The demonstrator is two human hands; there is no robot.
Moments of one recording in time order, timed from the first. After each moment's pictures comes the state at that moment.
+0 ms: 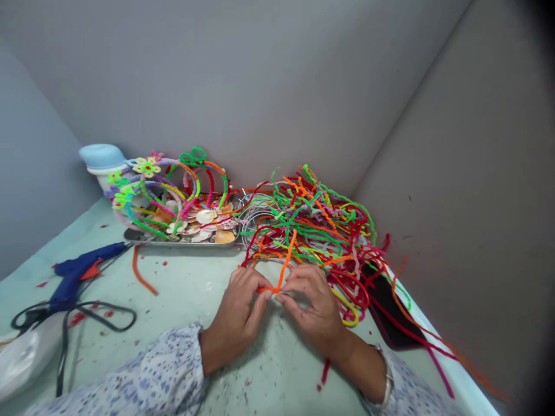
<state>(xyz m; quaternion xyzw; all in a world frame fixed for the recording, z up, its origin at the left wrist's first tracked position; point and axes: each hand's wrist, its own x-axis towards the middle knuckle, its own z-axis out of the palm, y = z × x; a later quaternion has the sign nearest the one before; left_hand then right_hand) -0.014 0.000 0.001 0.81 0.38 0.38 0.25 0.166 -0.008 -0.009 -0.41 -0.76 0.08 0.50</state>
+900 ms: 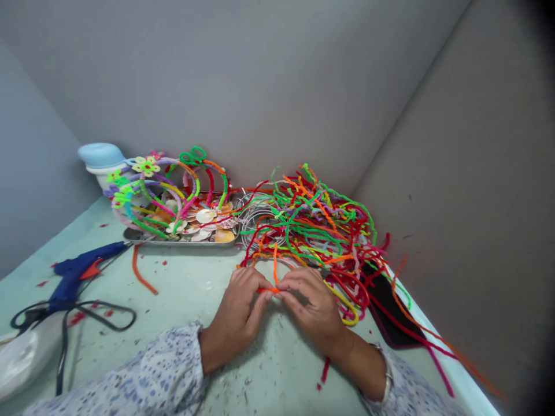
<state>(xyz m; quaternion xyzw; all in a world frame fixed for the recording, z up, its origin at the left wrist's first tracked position) -0.015 0.002 -0.002 0.82 0.37 0.37 0.24 0.167 -0.006 -0.011 -0.43 -0.77 0.09 0.47</state>
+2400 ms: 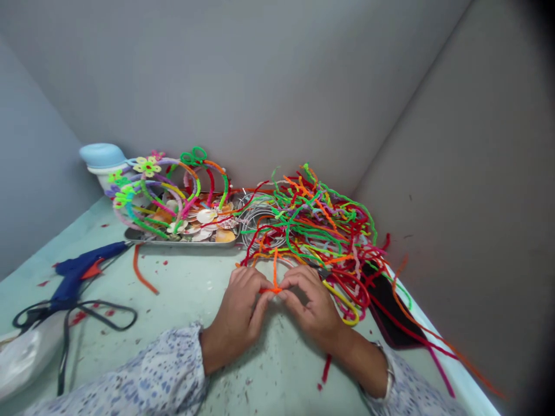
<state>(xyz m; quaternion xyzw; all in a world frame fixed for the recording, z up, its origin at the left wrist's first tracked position) -0.014 0.002 -0.001 0.83 0.36 0.36 0.20 0.169 -0.005 -0.011 -0.42 -0.77 0.18 0.45</state>
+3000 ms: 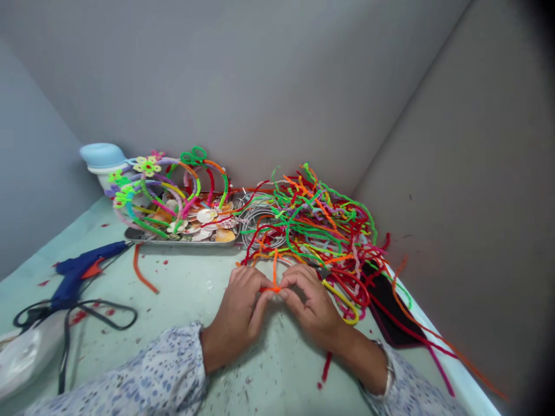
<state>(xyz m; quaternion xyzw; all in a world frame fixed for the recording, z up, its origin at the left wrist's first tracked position) -0.015 0.002 -0.002 0.84 0.36 0.36 0.20 0.168 -0.006 -0.006 -0.43 -0.77 0.21 0.43</state>
